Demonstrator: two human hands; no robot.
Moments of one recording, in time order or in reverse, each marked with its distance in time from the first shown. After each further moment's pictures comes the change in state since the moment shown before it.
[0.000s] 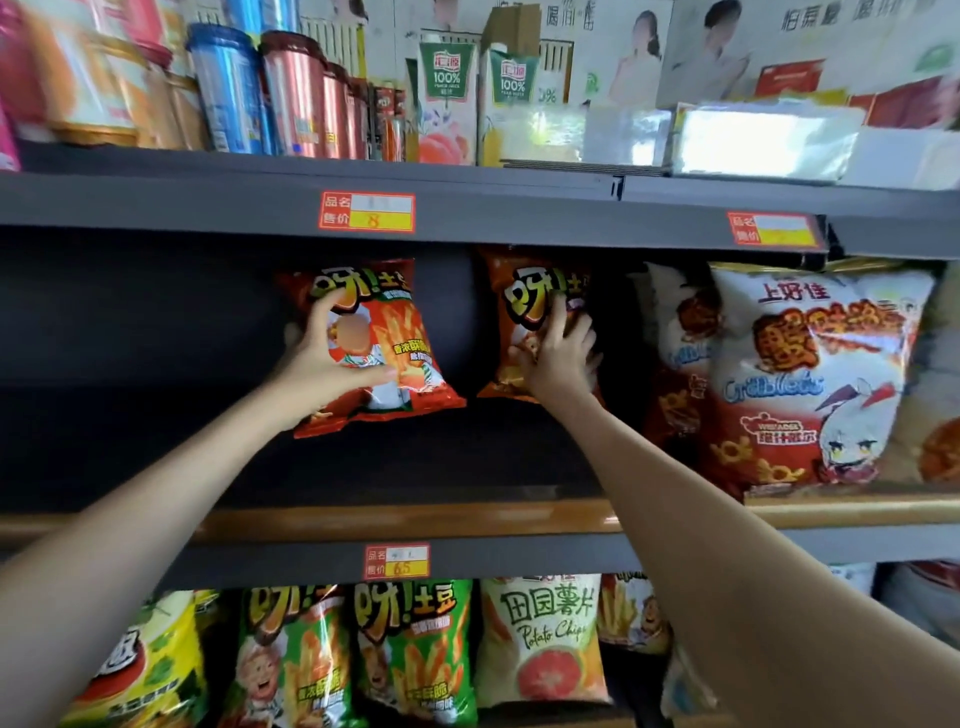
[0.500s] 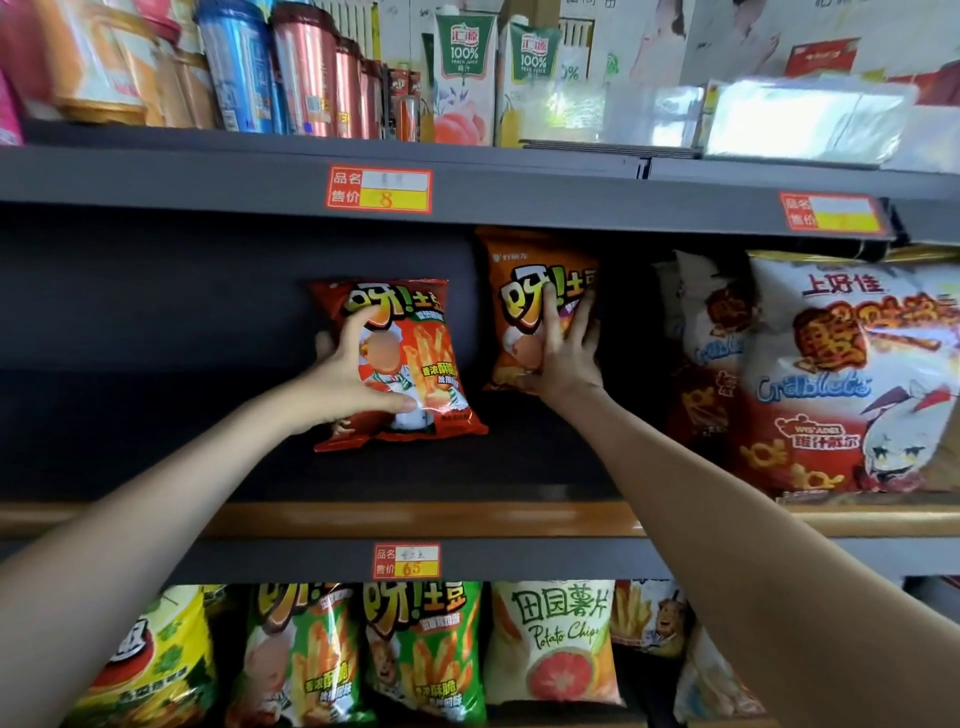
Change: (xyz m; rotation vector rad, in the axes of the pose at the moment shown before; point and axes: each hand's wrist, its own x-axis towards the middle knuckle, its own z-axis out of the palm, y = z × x) left_hand -0.003 -0.012 0.007 0.050 -0.253 -0.029; right_hand 0.005 0.005 0.011 -0.185 -0.216 -0.102
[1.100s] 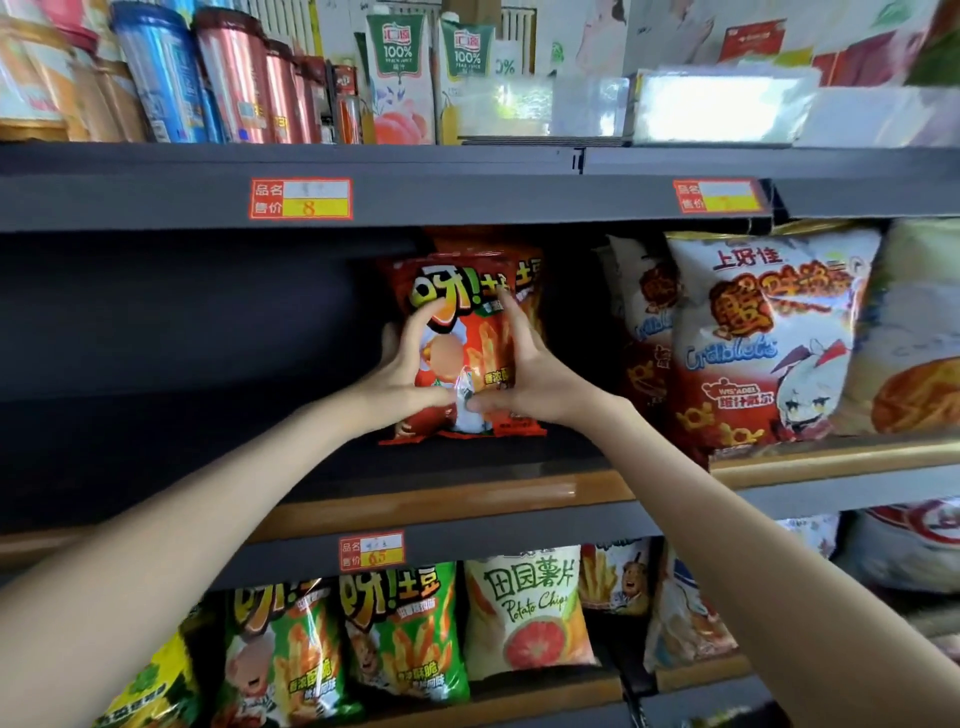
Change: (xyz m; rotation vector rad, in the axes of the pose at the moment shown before) left_hand -0.008 0.070 0.062 -0.051 -0.199 0.286; right_hand -0.064 0.019 -0.051 0.661 -0.296 -0.310
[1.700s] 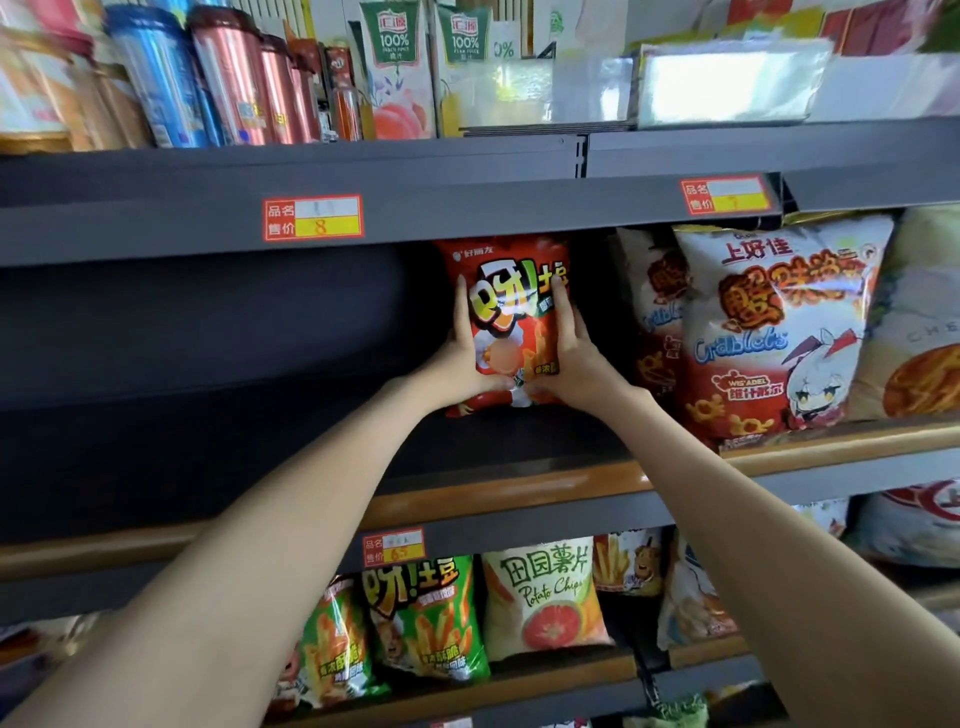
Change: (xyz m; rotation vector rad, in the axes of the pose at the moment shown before) left_hand 0.059 -0.012 0.035 0.029 0.040 0.012; right_hand 0.003 0.029 -0.013 -0.151 0.247 0.163
